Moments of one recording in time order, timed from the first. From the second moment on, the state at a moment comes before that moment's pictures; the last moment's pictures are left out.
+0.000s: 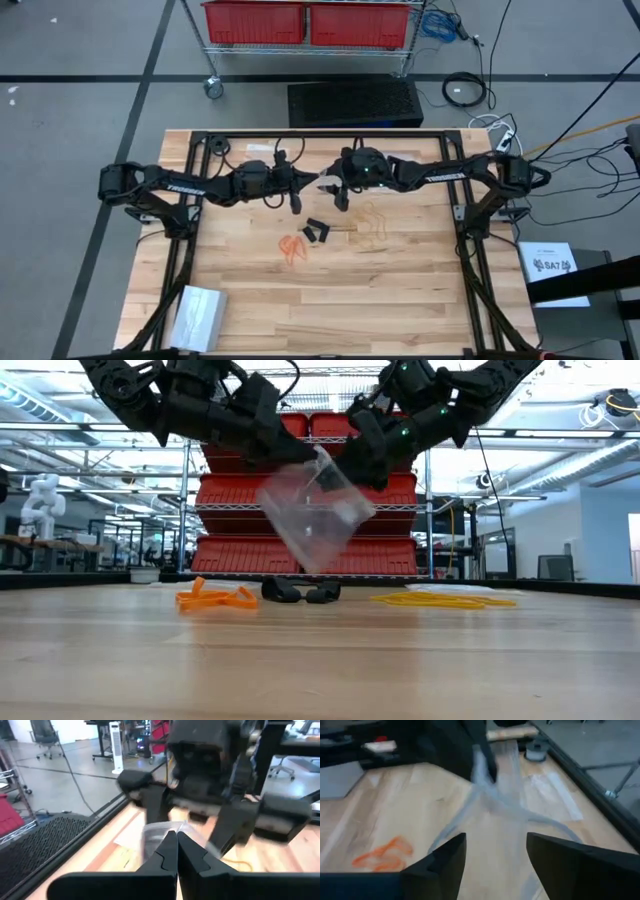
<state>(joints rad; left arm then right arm) 0.21 1.41 0.63 0.66 -0.08 -0.02 -0.26 1.62 0.95 0.24 -0.11 0.01</state>
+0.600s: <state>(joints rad) 0.26 1.50 0.63 0.70 -0.08 -0.01 -0.25 1.30 0.95 -0.20 -0.13 0.02</state>
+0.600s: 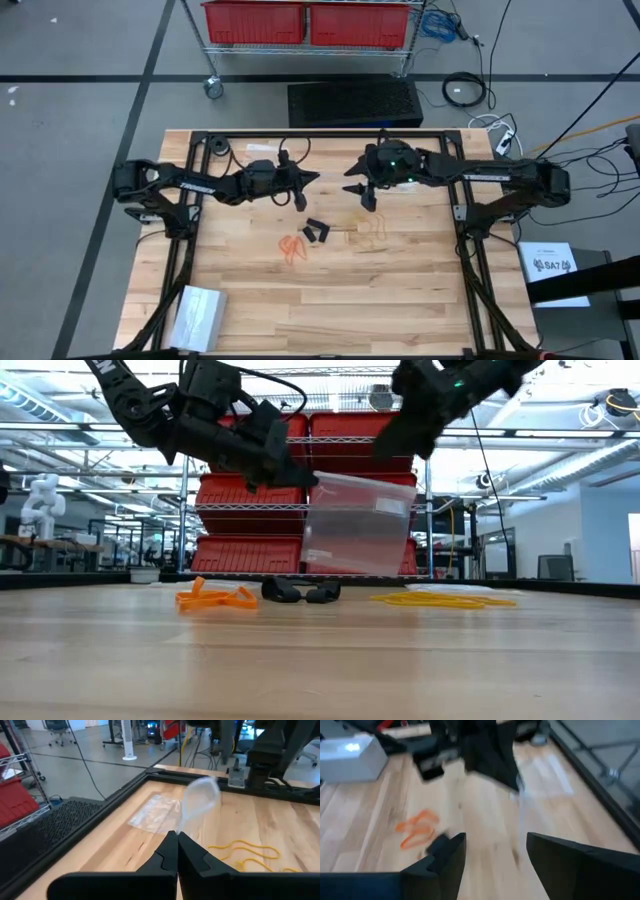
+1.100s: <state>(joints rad) 0.29 1.46 0.63 0.69 -0.01 0.02 -0.08 1.27 0.70 -0.47 0.04 0.49</state>
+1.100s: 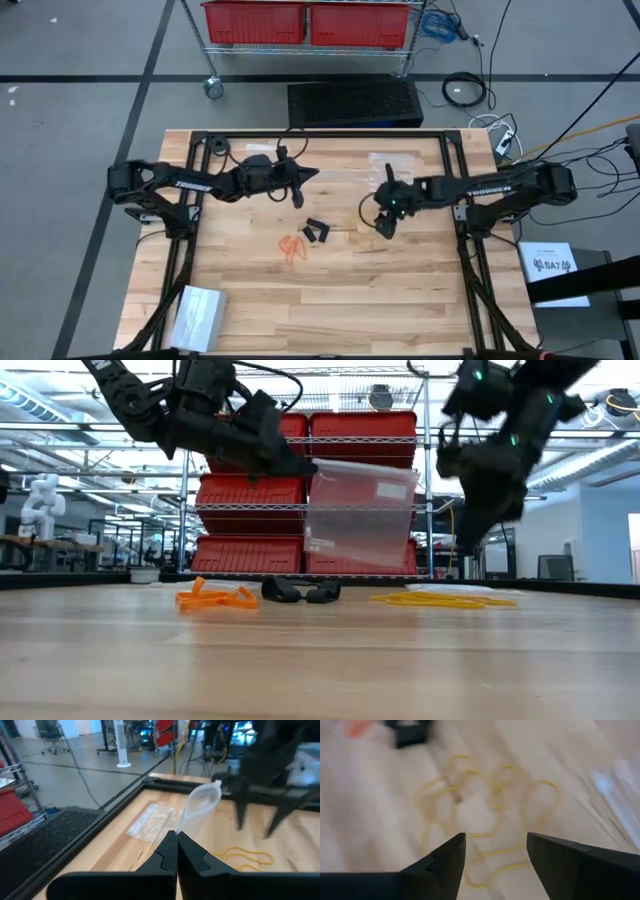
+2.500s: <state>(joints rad) 0.29 1.46 0.63 0.66 0.03 0.04 -0.04 1.35 0.62 -0.24 0.12 0.48</state>
